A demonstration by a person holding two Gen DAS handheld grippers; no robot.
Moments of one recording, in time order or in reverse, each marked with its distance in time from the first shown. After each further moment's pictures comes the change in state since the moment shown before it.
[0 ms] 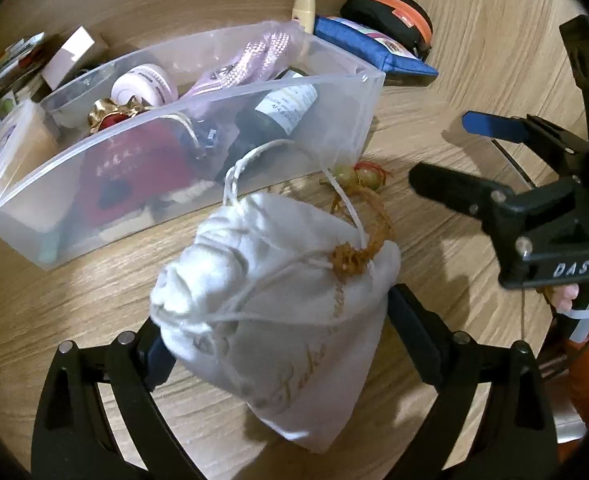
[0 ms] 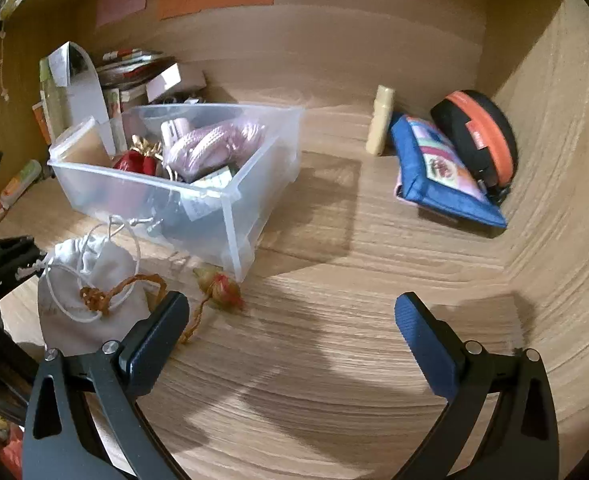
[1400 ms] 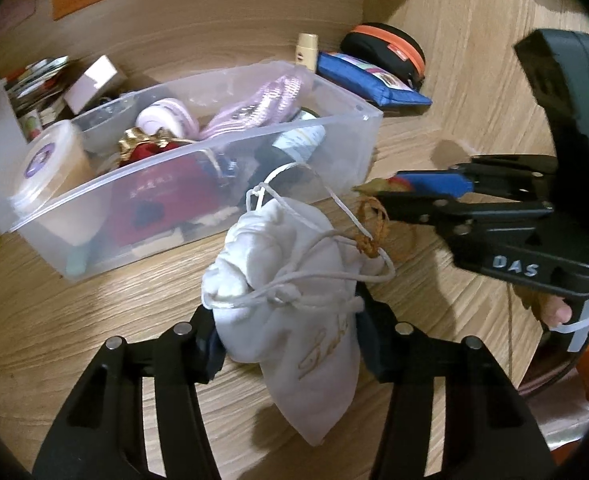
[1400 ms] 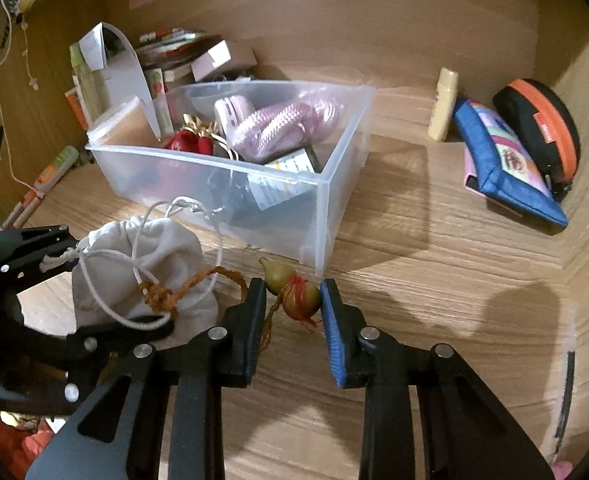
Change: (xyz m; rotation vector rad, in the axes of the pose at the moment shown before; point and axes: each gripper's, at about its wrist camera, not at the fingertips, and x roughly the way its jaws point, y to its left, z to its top) left arm -0.028 0.011 -0.013 0.001 -0.132 0.013; right arm 0.008 0.026 0.005 -0.016 0.044 0.135
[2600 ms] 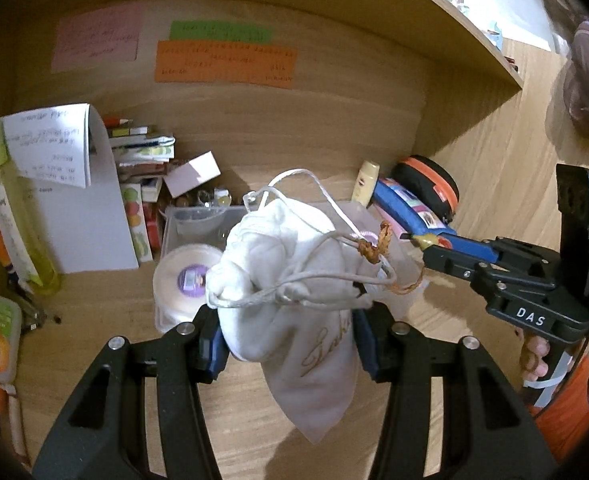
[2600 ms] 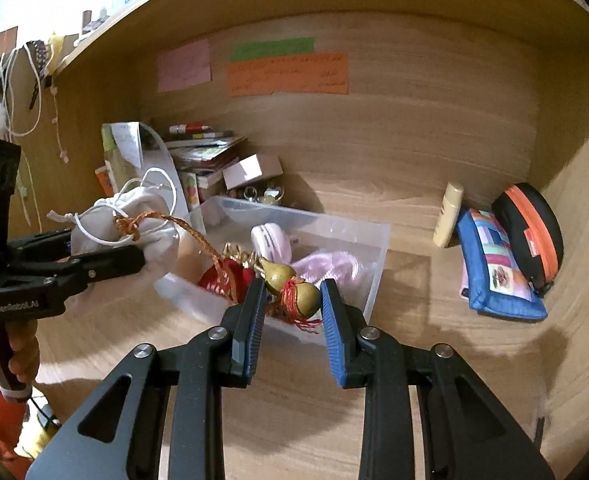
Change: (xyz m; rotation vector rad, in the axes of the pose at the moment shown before) left arm -0.085 0.082 0.055 -0.175 -0.269 0.024; right arm -0.048 0.023 0.065 -0.008 -0.238 0.036
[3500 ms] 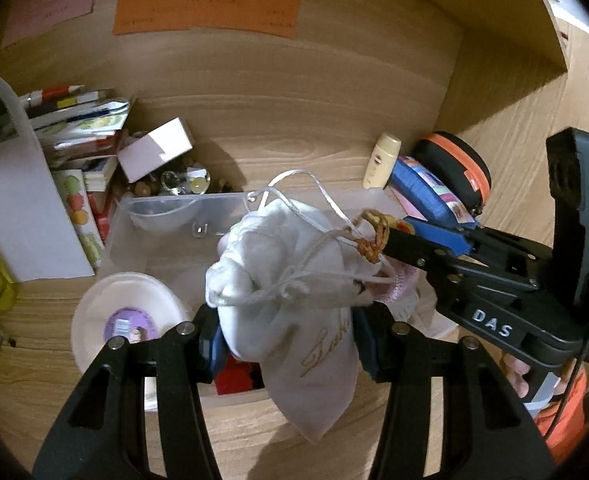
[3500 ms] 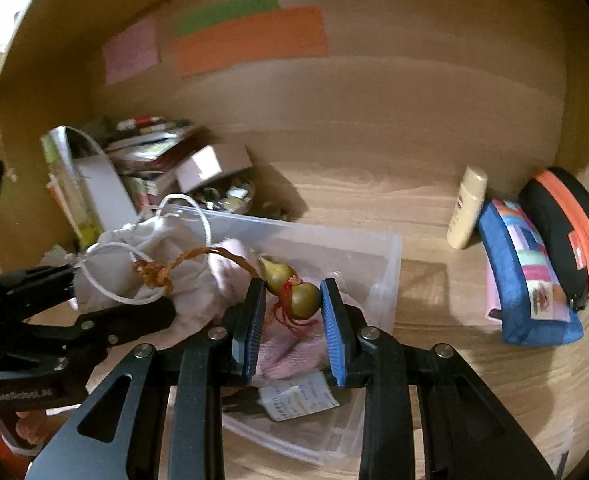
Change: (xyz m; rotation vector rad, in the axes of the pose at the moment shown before) left arm 0.089 -0.002 0.012 -0.003 0.113 -0.002; right arm 0.087 -0.020 0.018 0.068 0.071 -0.058
